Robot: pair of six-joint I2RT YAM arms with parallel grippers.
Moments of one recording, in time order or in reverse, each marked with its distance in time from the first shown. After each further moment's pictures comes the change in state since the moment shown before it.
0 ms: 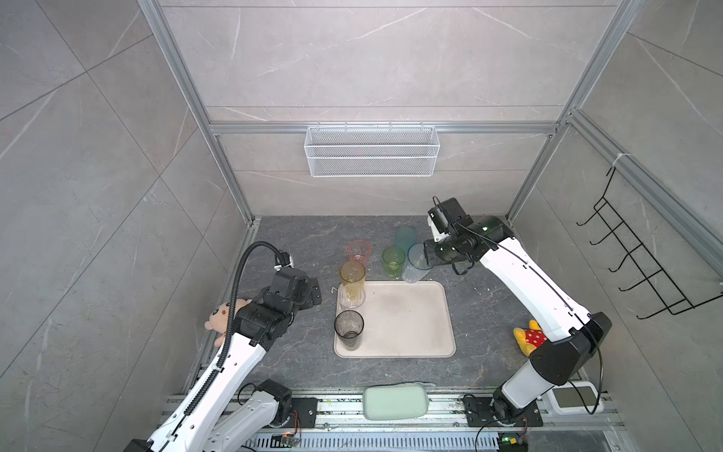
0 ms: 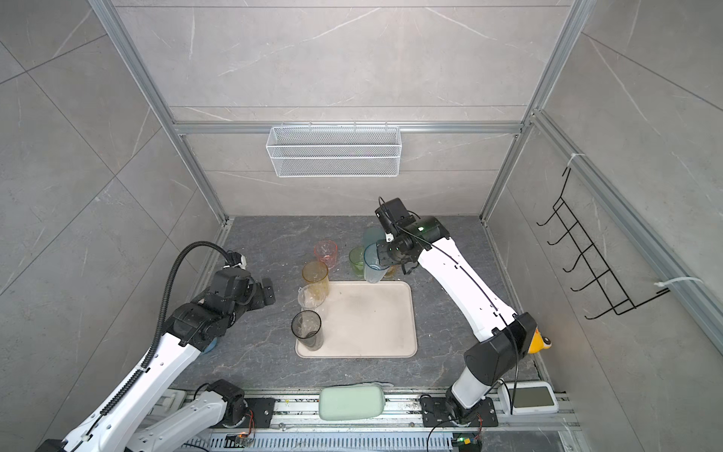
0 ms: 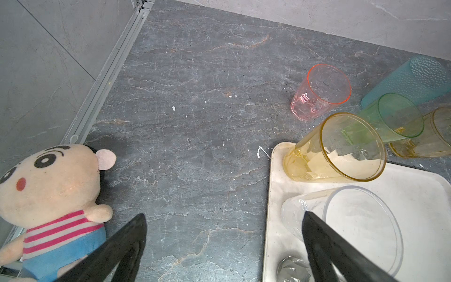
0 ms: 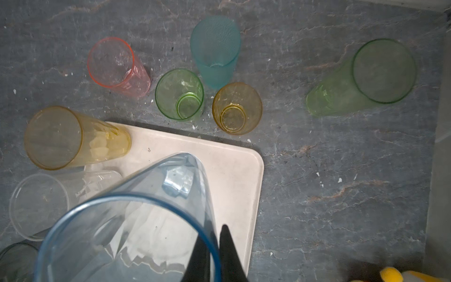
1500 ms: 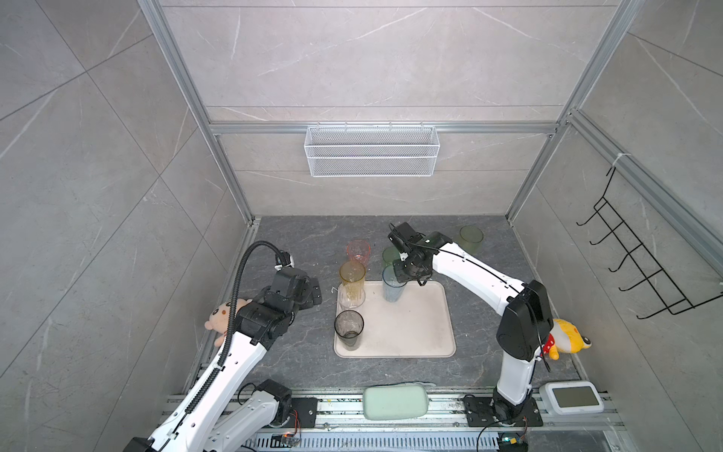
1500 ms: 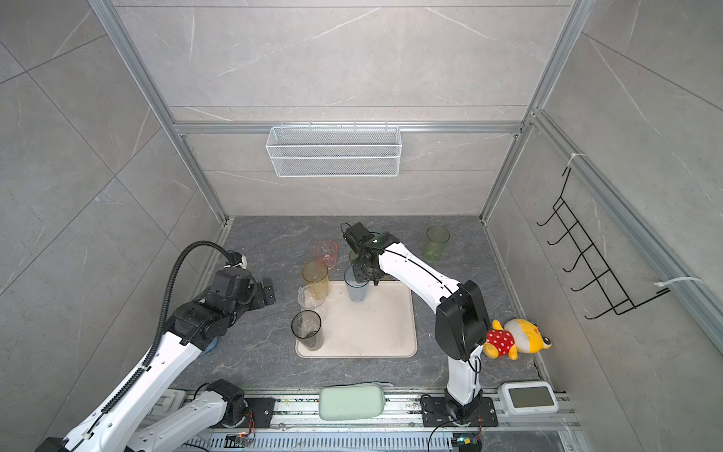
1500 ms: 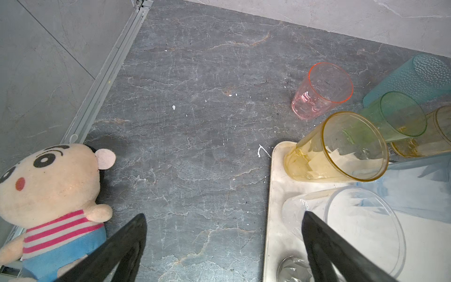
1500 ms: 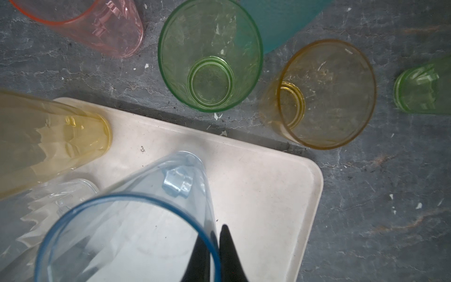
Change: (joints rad) left arm 0.000 0.007 0.000 0.000 0.000 0.000; right arm 0.098 0.248 -0.093 0.186 0.018 0.050
